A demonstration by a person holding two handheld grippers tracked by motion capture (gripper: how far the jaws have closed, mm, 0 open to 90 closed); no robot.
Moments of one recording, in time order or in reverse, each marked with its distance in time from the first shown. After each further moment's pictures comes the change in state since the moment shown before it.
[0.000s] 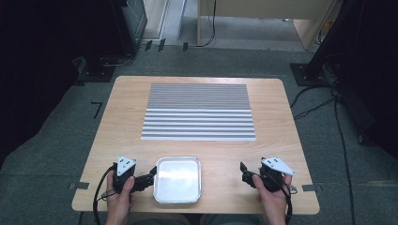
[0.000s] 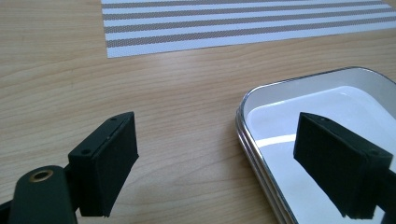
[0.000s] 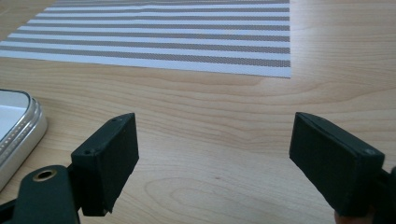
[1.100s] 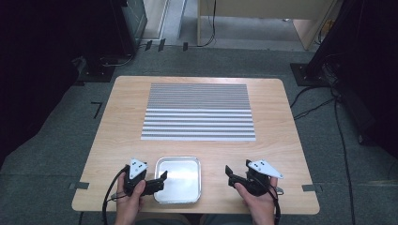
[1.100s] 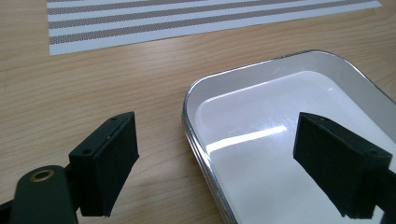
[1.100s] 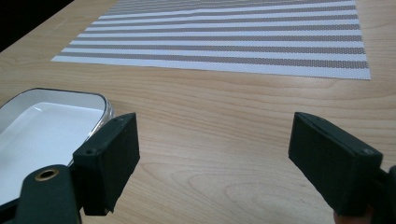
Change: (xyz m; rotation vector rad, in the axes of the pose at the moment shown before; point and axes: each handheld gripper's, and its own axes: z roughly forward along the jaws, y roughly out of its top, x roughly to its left) left arm -0.028 -0.004 0.009 0.023 -0.060 0.046; right arm 0.040 -0.003 0.001 -0.012 0.113 0.020
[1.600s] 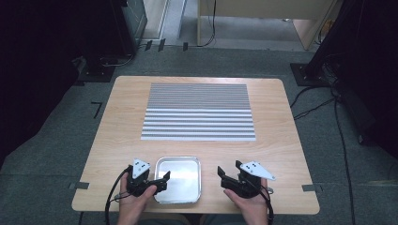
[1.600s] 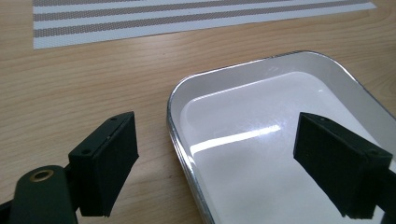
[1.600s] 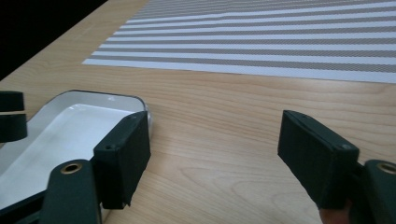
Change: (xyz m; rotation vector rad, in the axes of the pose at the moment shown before) left arm -0.007 0.002 0.003 0.018 -0.014 -0.027; right arm 0.023 -0.002 0.004 -0.015 0.061 0.001
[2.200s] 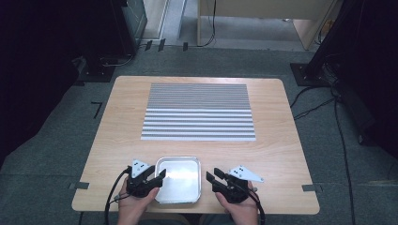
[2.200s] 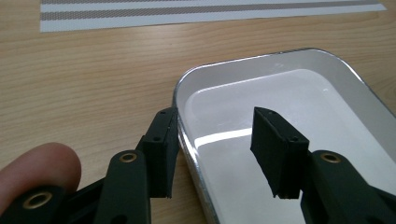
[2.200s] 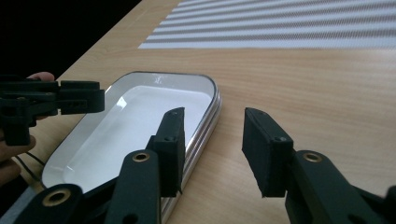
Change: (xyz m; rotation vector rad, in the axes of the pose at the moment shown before) left arm 0.002 -0.002 -0.002 0.027 0.030 -0.054; right arm 0.026 -0.014 0.011 0.053 0.179 0.044
